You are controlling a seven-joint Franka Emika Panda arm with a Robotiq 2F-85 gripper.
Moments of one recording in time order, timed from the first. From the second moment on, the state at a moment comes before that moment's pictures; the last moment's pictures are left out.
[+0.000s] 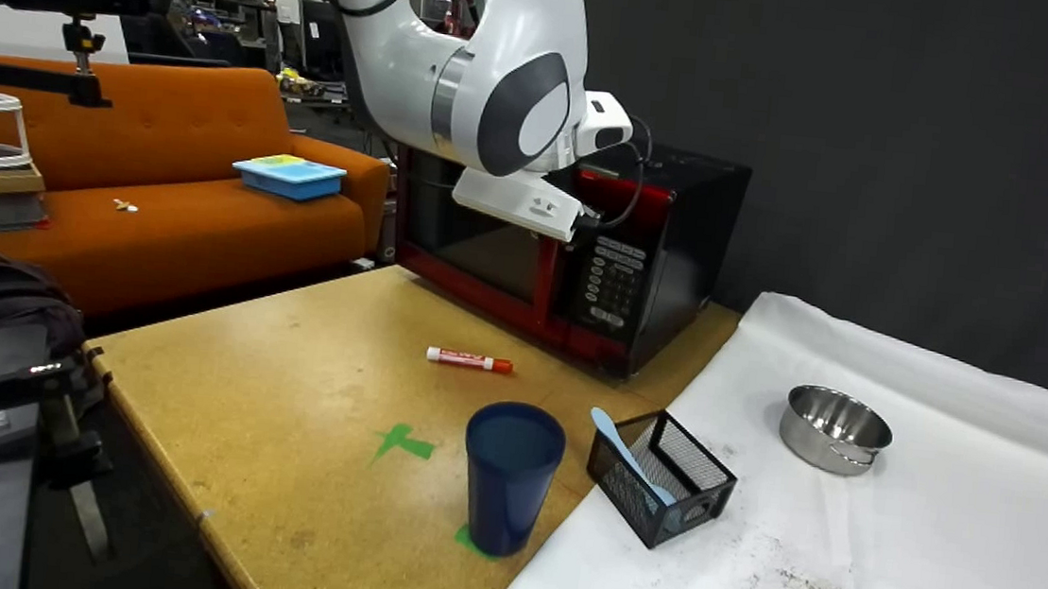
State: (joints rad) arm -0.38 0.75 0.46 -1.97 -0.49 3.16 -0.07
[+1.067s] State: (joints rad) arm -0.37 0.68 0.42 -2.19 -0.32 3.43 -0.17
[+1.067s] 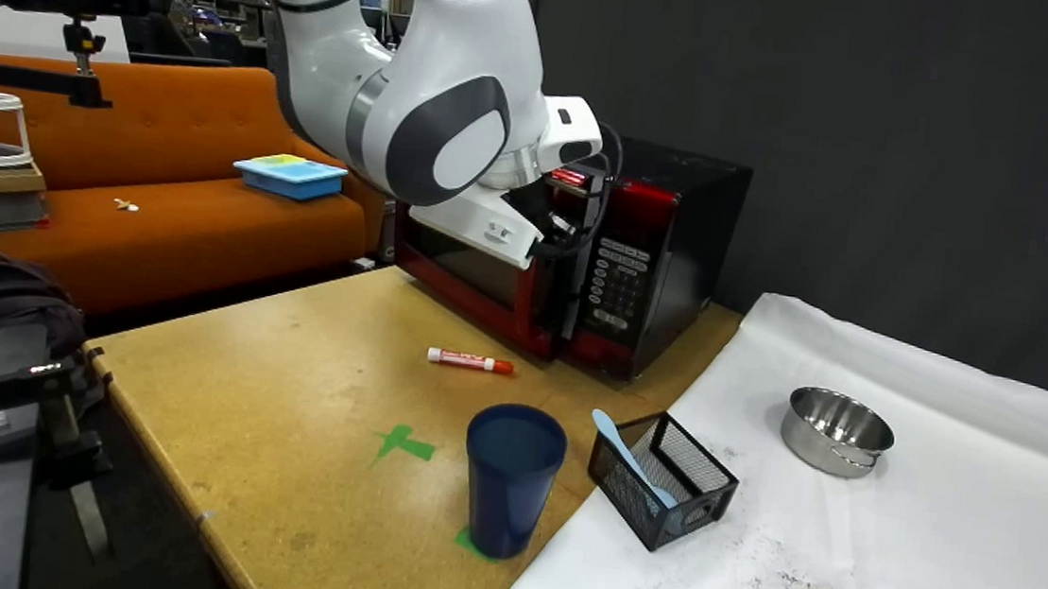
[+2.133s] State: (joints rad) arm -0.55 0.61 0.46 -2.34 -0.46 3.32 -0.10
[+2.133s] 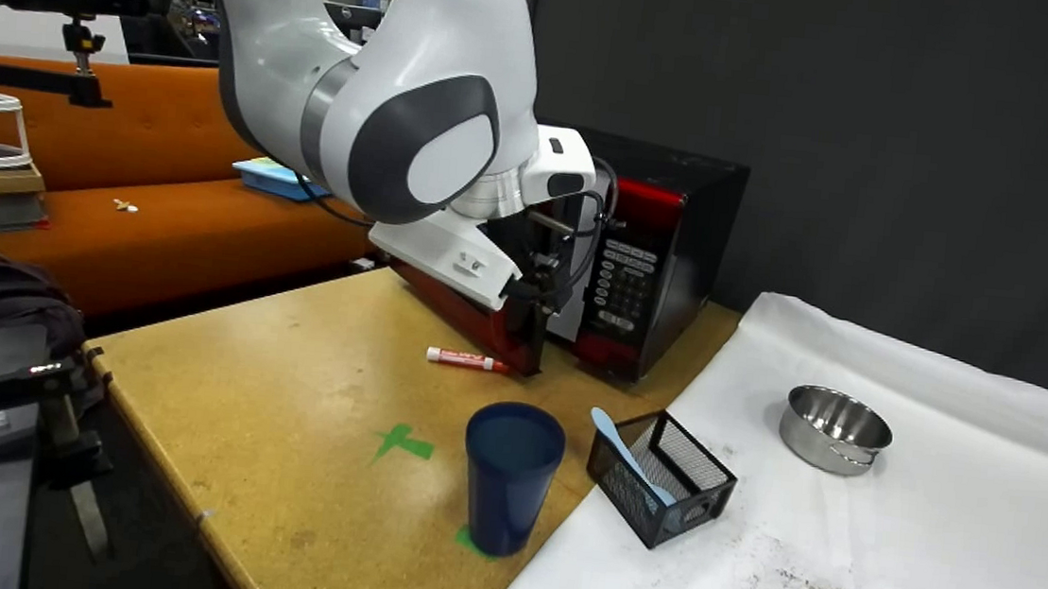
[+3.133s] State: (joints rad) arm -0.48 0.37 0.40 -2.17 -0.15 2.71 -0.15
